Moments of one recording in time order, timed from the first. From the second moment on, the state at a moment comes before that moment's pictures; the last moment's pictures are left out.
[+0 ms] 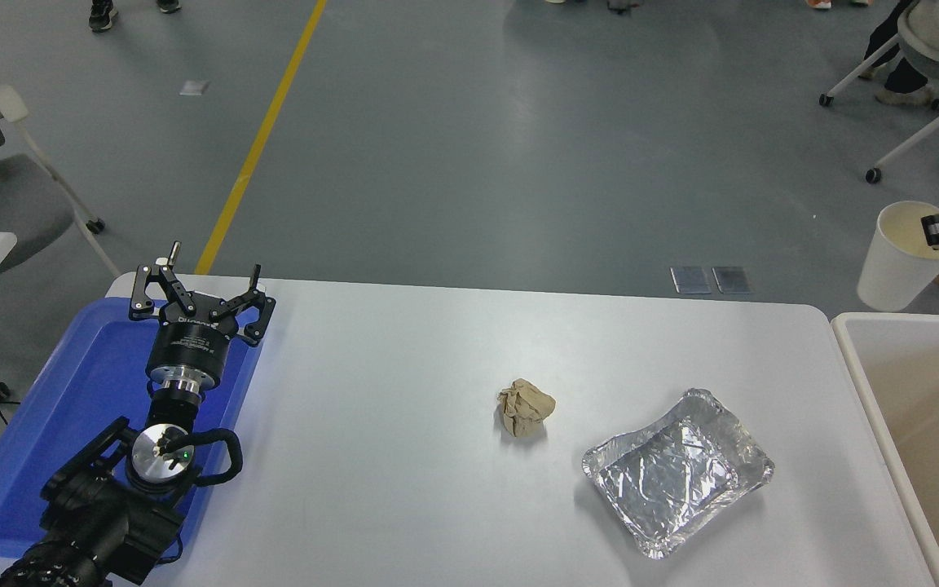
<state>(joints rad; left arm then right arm) -0.51 0.13 -1.12 -0.54 -0.09 -0.62 -0.35 2.09 -0.84 -1.13 1.15 -0.98 0.56 0.09</state>
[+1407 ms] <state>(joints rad) -0.51 0.13 -1.12 -0.54 -0.09 -0.62 -0.35 1.91 -1.05 -1.08 0.83 -1.06 0.56 0.11</state>
